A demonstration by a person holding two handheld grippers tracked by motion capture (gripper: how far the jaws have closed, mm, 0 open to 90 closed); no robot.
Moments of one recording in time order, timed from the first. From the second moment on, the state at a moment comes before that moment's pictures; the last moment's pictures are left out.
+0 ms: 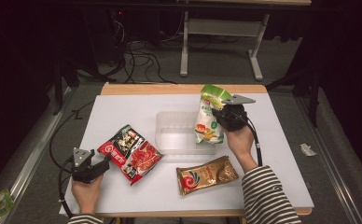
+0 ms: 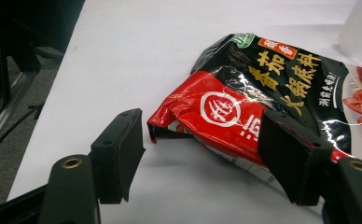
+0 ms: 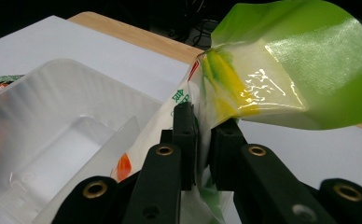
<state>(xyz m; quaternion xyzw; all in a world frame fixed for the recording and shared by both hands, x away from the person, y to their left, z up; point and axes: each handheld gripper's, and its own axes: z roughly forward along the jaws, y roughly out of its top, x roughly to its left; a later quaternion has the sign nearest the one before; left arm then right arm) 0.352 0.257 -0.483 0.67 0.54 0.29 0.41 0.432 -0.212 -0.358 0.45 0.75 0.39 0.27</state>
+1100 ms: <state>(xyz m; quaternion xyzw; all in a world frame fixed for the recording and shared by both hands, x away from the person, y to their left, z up) 0.352 0.257 -0.483 0.67 0.54 0.29 0.41 0.424 -0.219 -0.366 0.45 0.77 0.40 0.23</state>
